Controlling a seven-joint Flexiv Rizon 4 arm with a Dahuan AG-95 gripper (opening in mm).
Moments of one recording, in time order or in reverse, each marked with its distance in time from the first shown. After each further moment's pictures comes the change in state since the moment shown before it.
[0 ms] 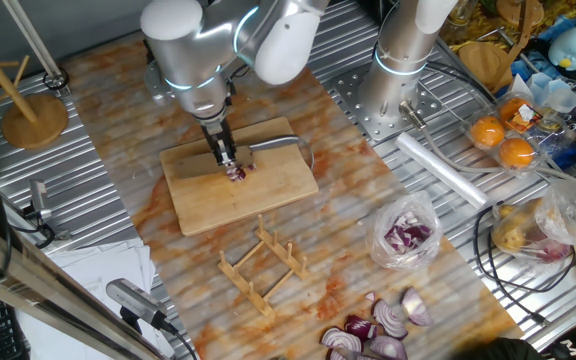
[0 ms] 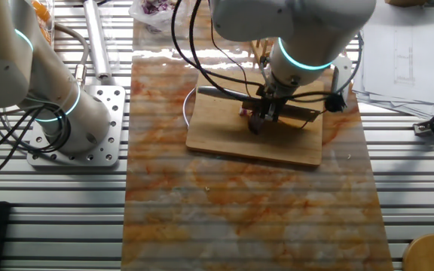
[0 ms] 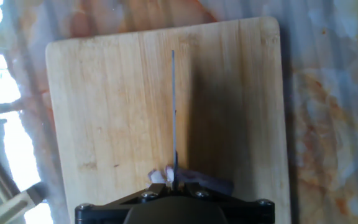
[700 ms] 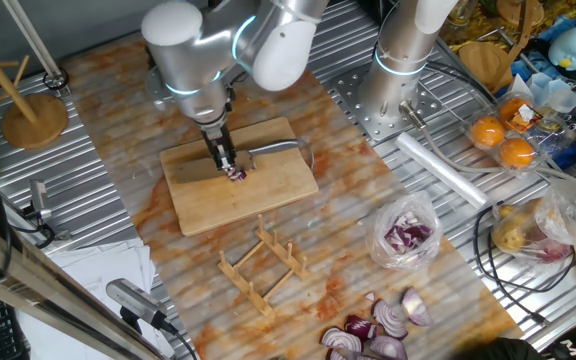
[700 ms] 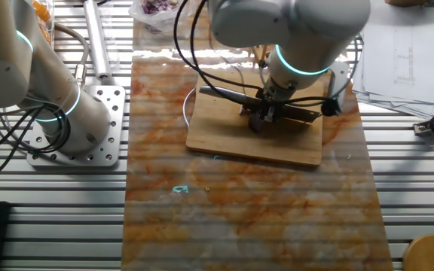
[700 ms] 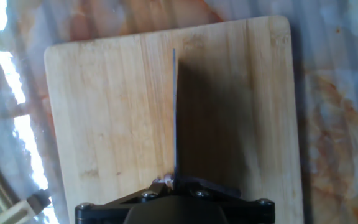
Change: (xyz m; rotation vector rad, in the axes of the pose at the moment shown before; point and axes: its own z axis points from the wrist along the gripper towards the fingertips) arm 0.002 0.006 0.011 -0.015 -0.012 0.003
